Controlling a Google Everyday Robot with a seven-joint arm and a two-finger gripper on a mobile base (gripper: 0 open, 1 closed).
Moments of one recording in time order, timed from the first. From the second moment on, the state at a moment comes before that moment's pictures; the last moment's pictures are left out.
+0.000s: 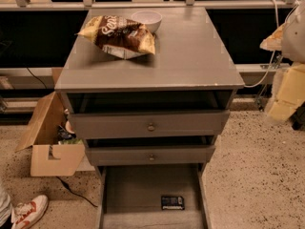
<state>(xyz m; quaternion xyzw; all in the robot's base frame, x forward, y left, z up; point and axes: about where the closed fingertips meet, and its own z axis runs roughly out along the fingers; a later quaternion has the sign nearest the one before) 0.438 -0.216 0.977 -0.60 0.78 -0.04 0.16</state>
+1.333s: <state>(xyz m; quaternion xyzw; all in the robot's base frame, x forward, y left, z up) 0.423 -0.163 0.768 -0.61 0.76 0.12 0.18</state>
